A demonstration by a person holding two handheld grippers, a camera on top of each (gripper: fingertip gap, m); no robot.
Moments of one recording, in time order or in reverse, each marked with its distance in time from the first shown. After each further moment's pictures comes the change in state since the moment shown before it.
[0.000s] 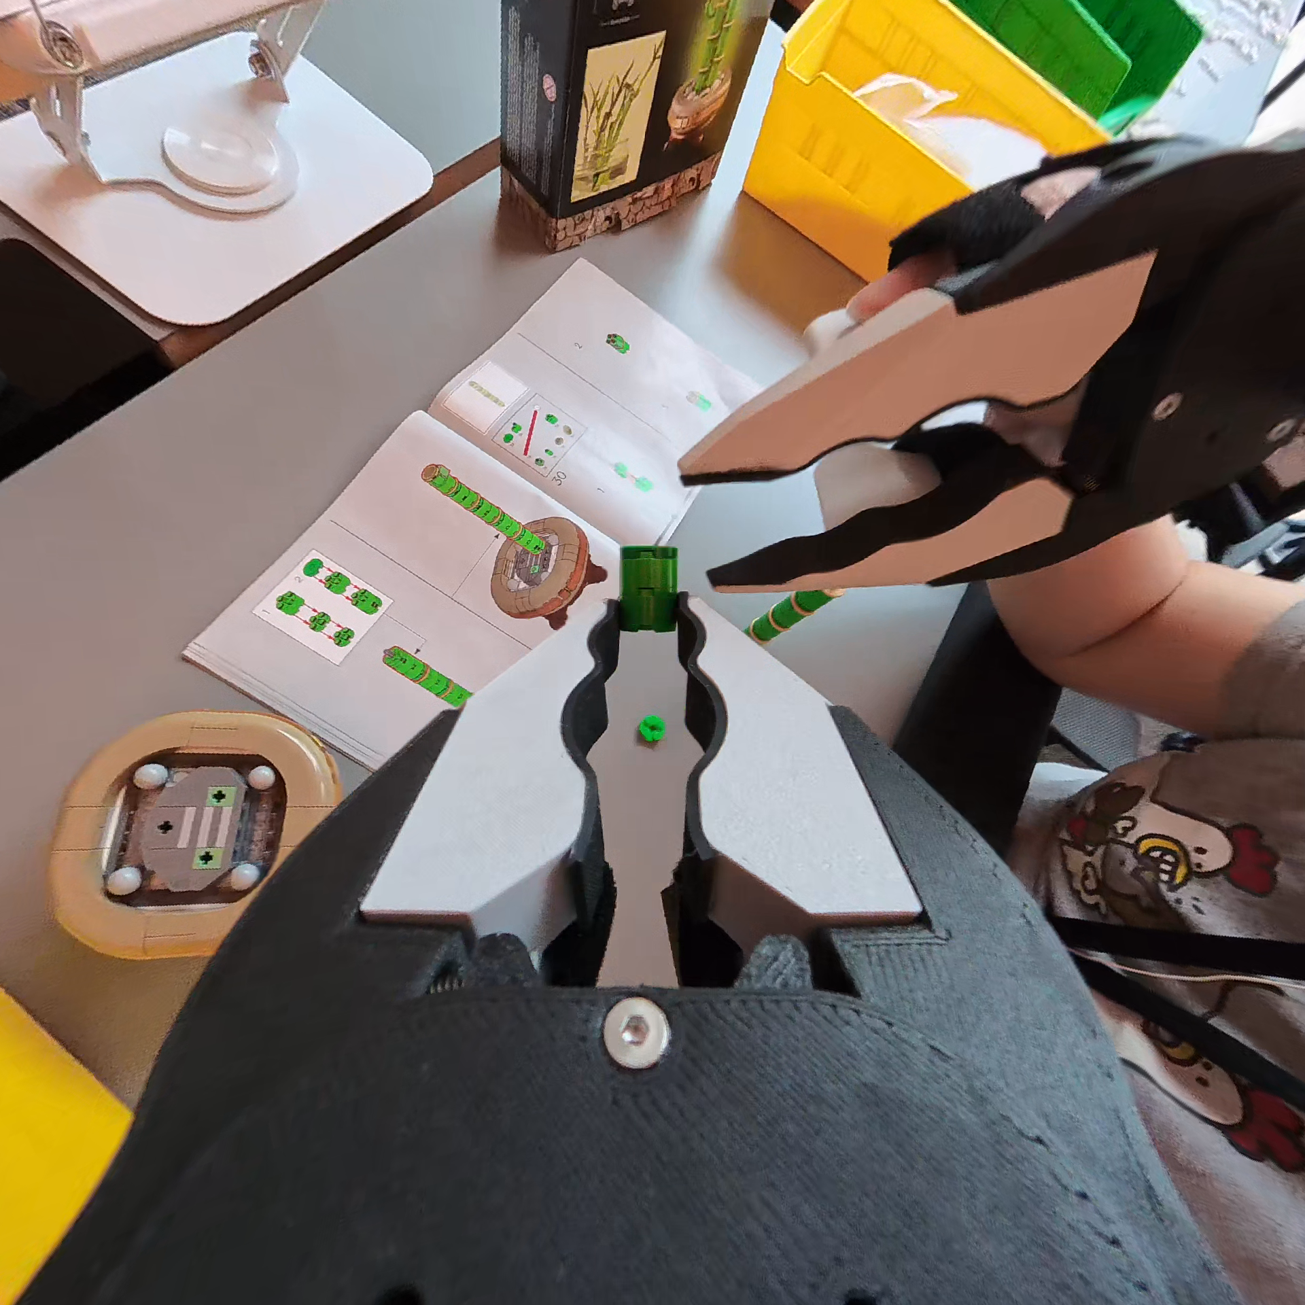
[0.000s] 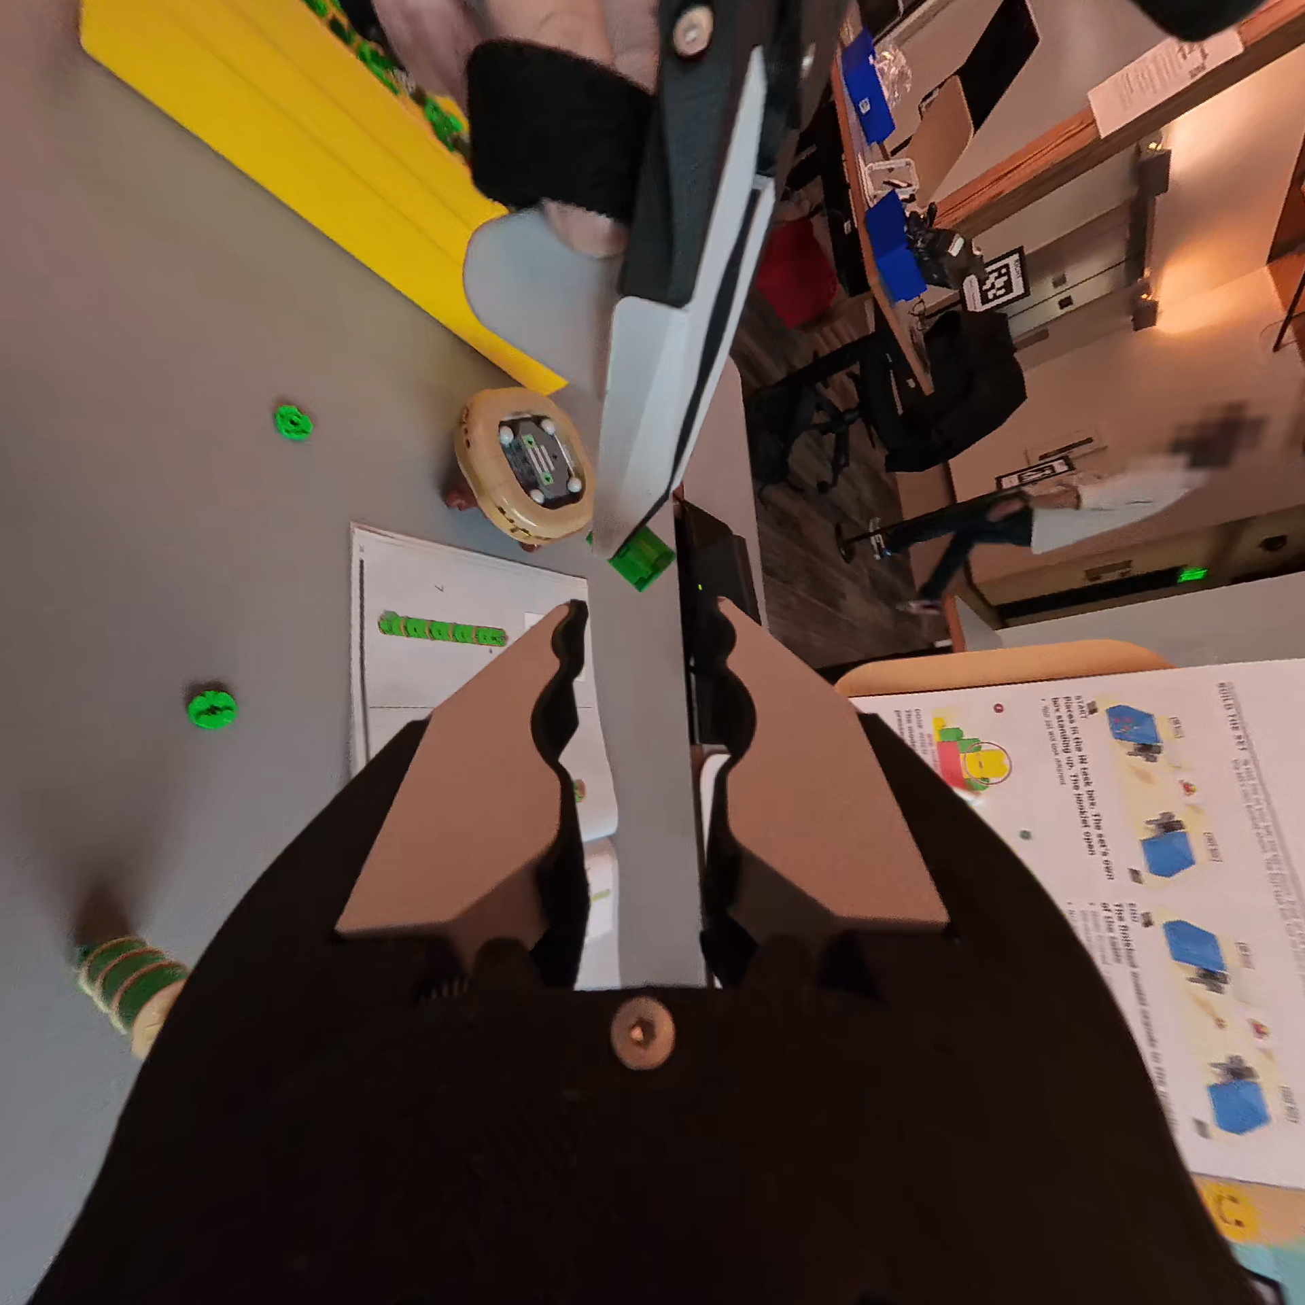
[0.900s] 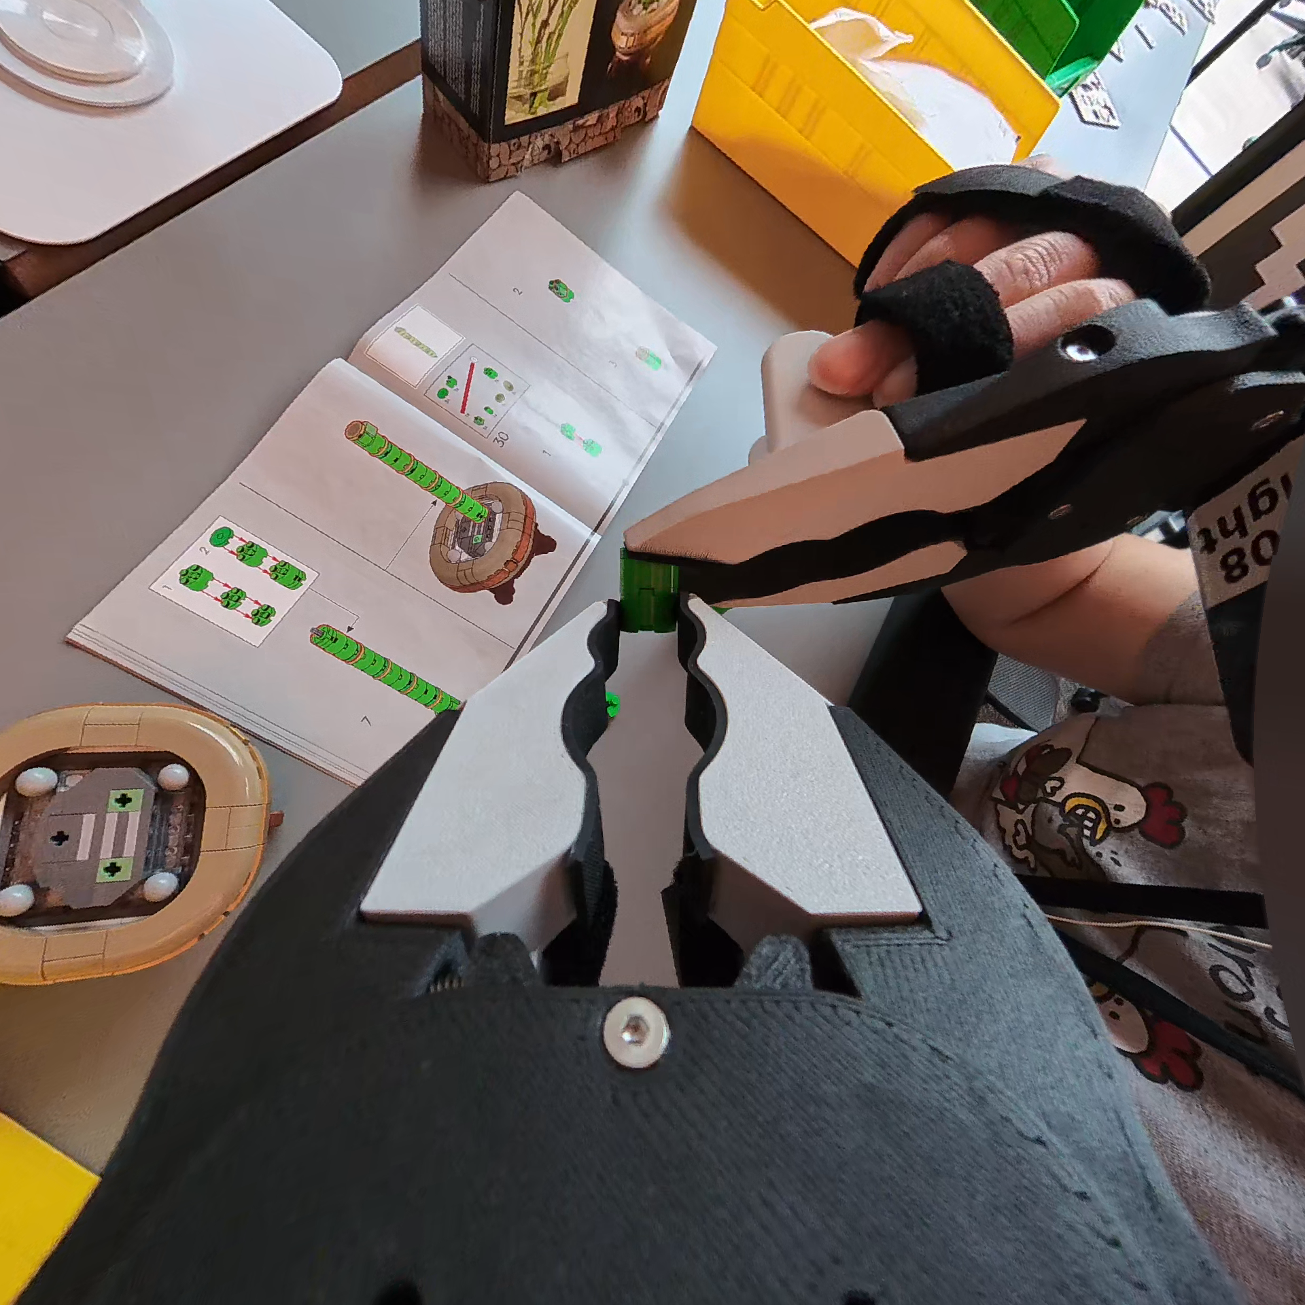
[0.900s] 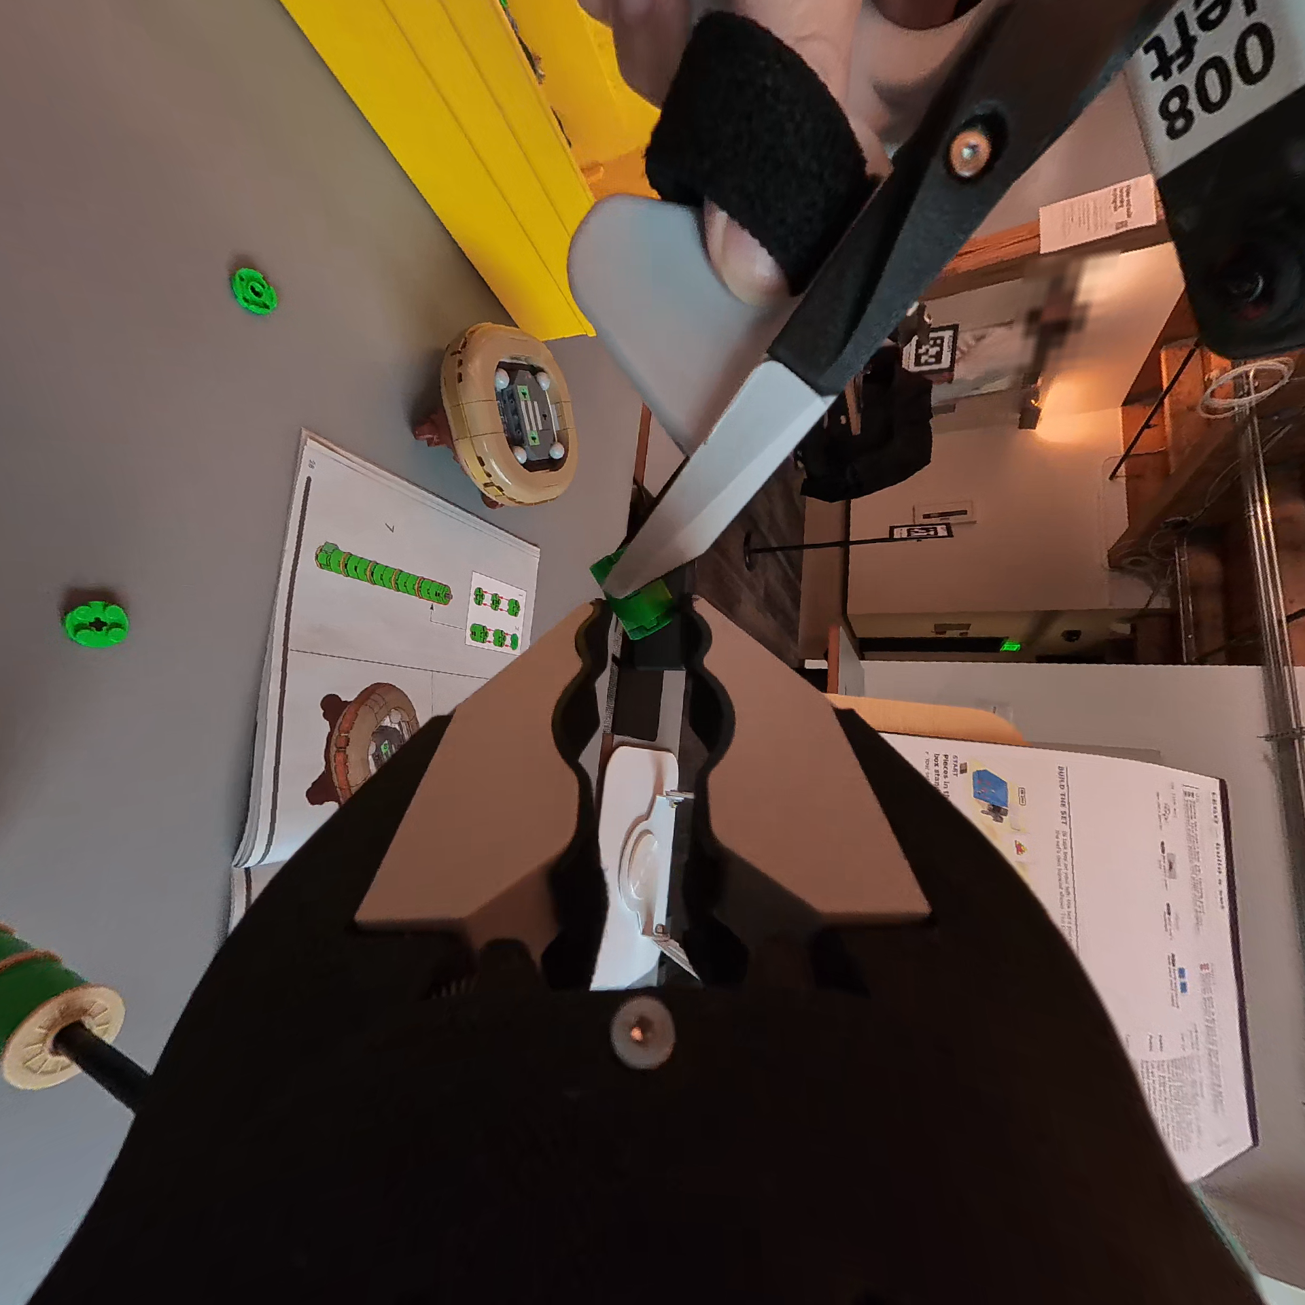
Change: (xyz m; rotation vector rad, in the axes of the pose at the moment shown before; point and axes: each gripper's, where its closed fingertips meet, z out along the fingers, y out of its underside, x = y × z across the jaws) left arm 0.011 0.010 0.007 -0.069 0.086 -0.040; right arm -0.014 -0.002 0.010 -0.054 0.060 -0.291
